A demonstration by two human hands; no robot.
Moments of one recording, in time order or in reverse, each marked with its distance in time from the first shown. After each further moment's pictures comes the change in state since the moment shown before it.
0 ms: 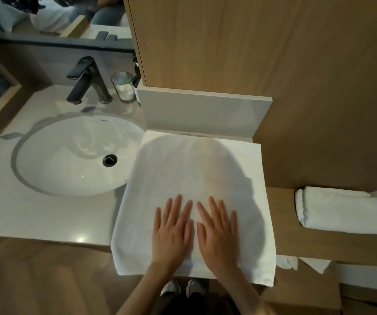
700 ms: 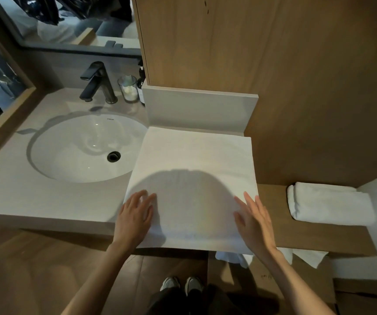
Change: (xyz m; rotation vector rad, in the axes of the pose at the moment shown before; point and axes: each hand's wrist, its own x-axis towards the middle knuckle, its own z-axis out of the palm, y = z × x) left_hand -0.031 -0.076 -0.049 -0.021 0.085 -0.042; right_hand -0.035 0.083 -0.050 0.099 -0.026 0.148
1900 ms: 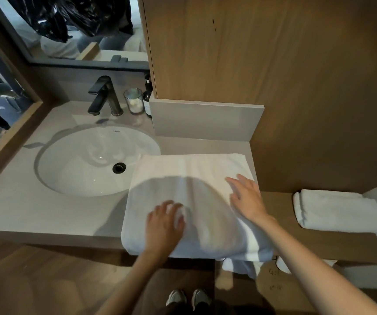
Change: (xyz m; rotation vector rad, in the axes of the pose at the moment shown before) left_hand 0.018 0.048 -0.005 -0.136 0.065 0.035; right_hand 0.091 -0.048 -0.027 0.073 -0.152 -0.028
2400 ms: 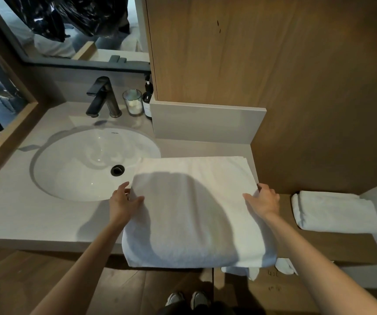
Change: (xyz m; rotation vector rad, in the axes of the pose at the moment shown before) left_hand 0.072 -0.106 -0.029 -0.451 -0.026 -0.618; right_hand 0.011 0.015 -0.011 0.171 0.102 0.526
